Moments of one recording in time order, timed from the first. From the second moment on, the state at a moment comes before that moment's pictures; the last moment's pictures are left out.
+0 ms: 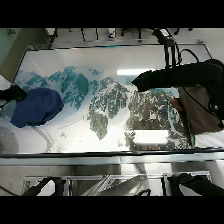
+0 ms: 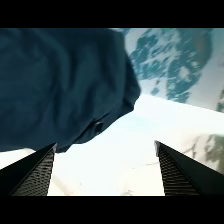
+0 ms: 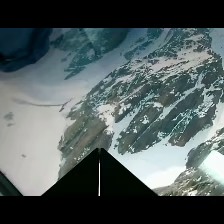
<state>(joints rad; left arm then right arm) 0.34 -1.12 1.33 -1.73 1.21 1.71 0.29 -1.21 1.46 2.14 -1.10 -1.85</state>
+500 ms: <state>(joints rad) 0.61 -1.51 1.27 -1.76 1.32 1.65 0.29 -1.35 1.46 2.15 -1.18 -1.67</state>
